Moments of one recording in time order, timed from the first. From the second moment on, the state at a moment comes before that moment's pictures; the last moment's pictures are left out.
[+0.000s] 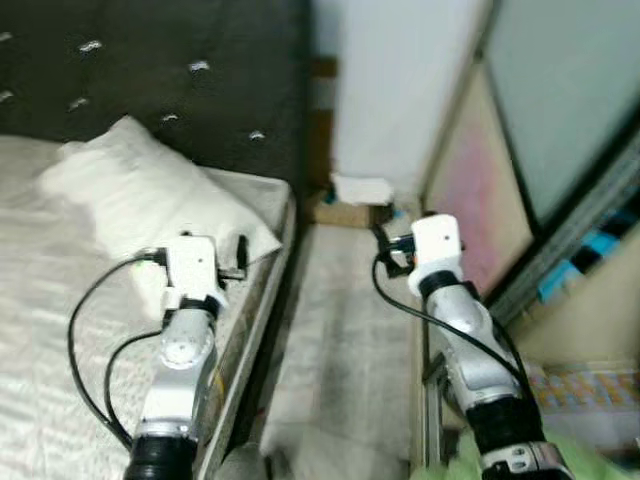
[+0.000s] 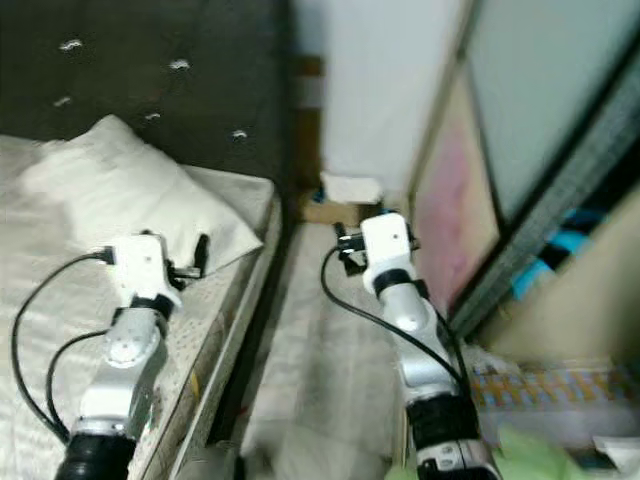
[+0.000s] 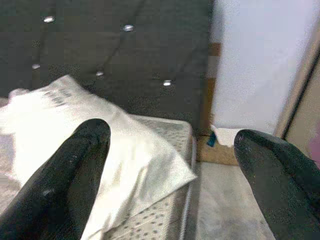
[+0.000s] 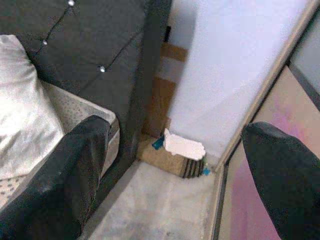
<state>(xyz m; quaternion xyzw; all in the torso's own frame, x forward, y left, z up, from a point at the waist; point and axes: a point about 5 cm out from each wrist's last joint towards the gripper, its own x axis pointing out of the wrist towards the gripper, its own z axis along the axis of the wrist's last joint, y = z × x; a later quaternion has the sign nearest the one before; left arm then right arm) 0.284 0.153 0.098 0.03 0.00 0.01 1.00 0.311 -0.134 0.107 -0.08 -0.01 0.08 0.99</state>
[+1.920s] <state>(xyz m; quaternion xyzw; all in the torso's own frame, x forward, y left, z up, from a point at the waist) 0.287 0.158 0.105 -0.01 -0.01 0.02 1.00 0.319 -0.124 0.111 -0.07 -0.02 0.10 0.99</state>
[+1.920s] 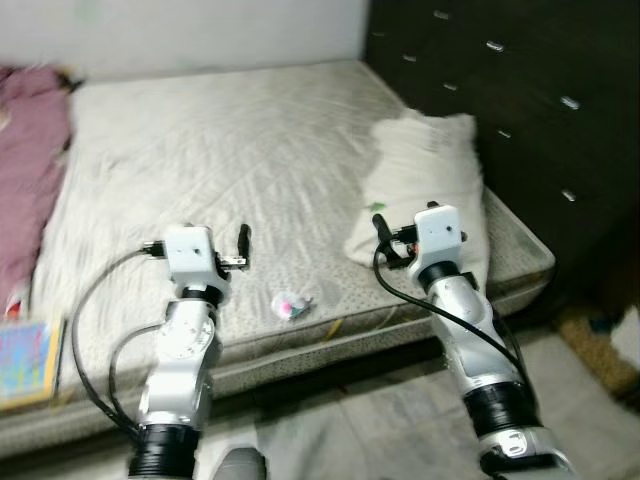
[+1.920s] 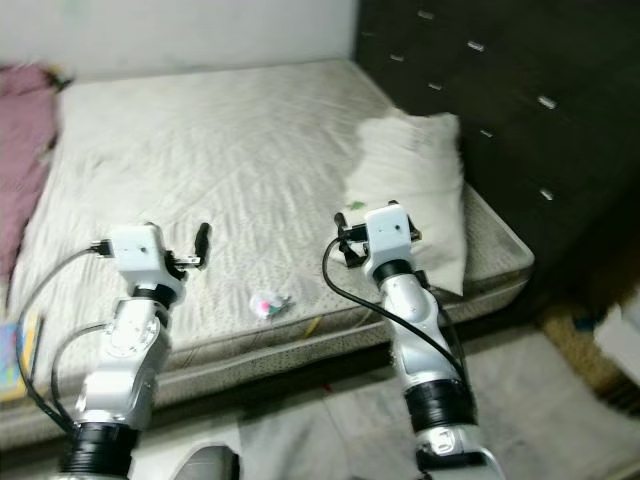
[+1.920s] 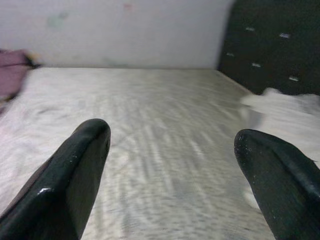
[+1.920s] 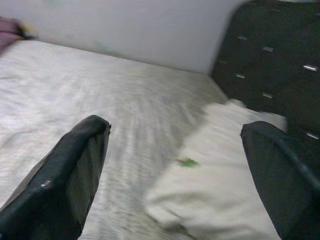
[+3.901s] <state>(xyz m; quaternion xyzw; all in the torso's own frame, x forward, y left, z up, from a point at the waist) 0.276 0.179 0.112 0.07 -0.05 0.04 1.00 0.284 -0.182 0.121 -0.09 -0.05 -0.02 0.99</state>
